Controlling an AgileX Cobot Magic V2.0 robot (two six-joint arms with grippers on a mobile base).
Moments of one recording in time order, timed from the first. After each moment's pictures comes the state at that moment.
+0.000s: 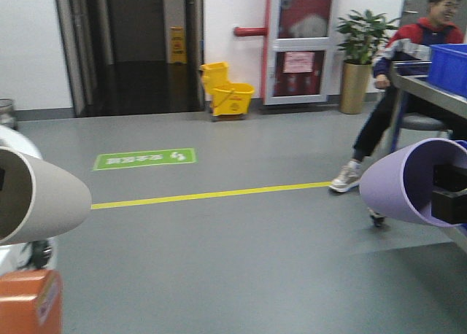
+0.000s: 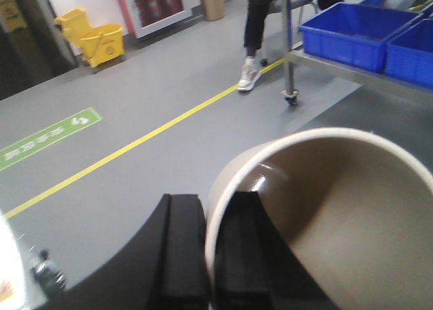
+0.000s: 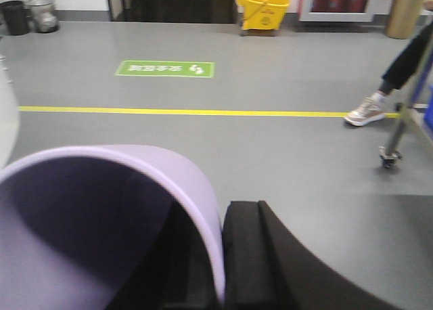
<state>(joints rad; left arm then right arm) -0.06 0.89 -1.08 -0.55 0.62 0.65 0.19 0.97 -1.07 0.06 0.48 -0.03</state>
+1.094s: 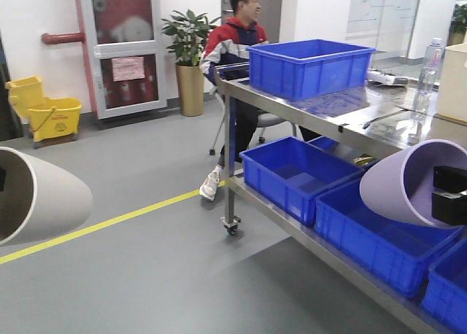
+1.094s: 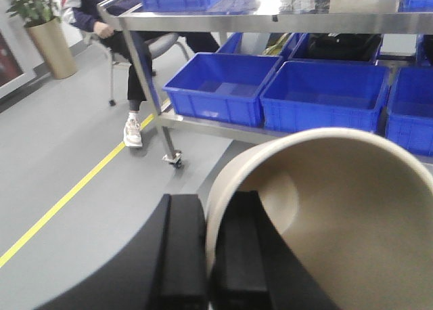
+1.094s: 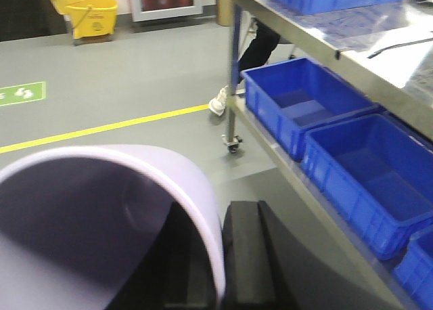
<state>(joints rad) -0.06 0.89 -1.08 -0.55 0.62 0.65 0.19 0.97 -1.07 0.06 0.49 -0.03</state>
